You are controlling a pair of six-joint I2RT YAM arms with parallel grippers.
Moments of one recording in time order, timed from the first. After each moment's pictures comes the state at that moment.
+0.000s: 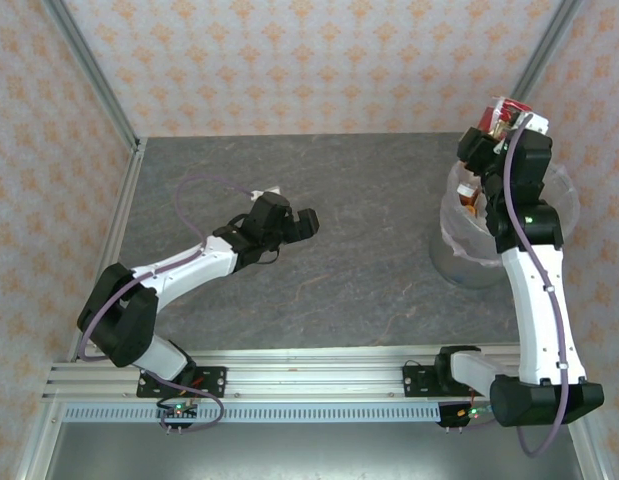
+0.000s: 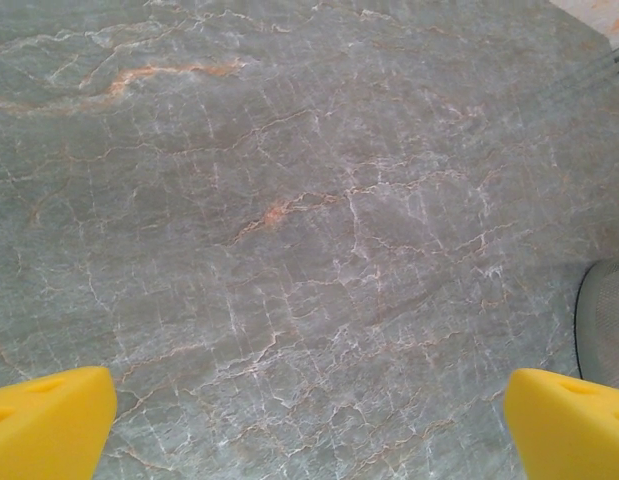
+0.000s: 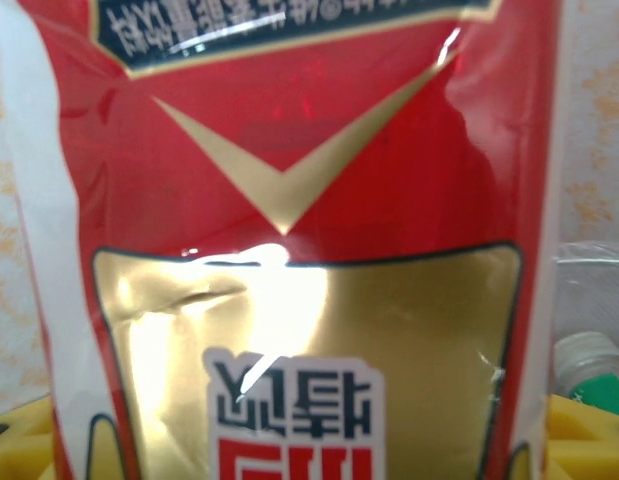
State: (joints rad) left arm -0.59 1.51 0.98 -0.18 -0.10 -0.79; right arm 0.01 1.11 1.40 -0.56 0.20 0.38
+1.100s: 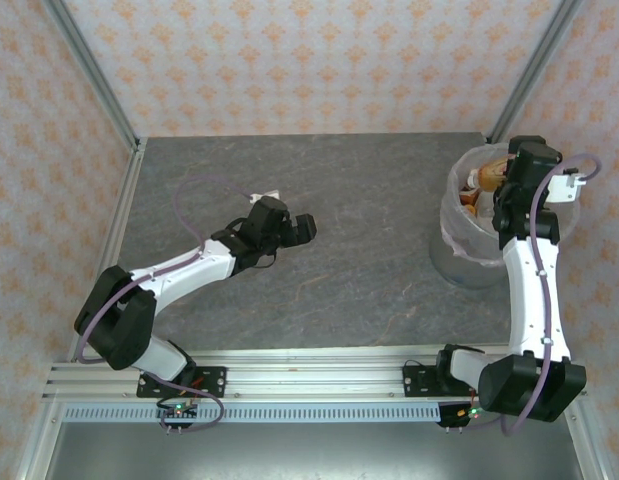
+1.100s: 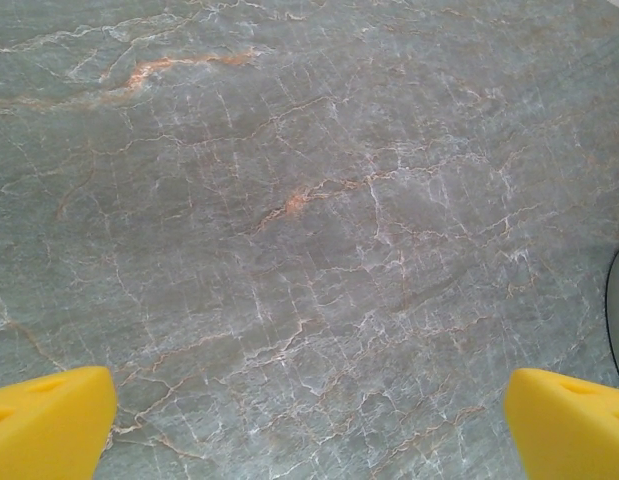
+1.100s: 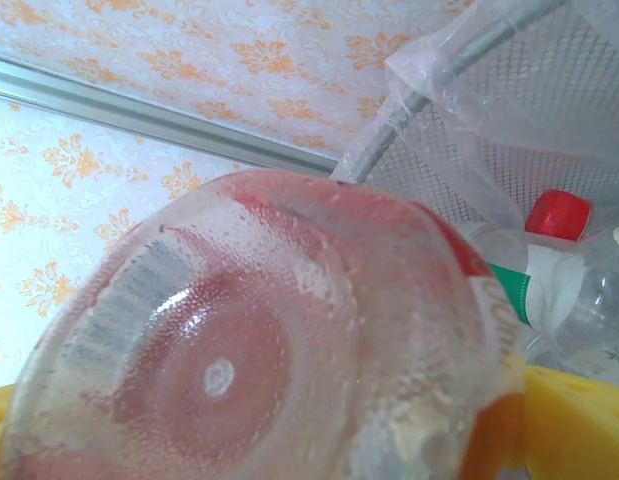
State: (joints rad) left arm -0.59 1.49 0.94 -0.17 -0.11 -0.75; right arm -0.20 1.15 1.23 -0.47 0.34 1.31
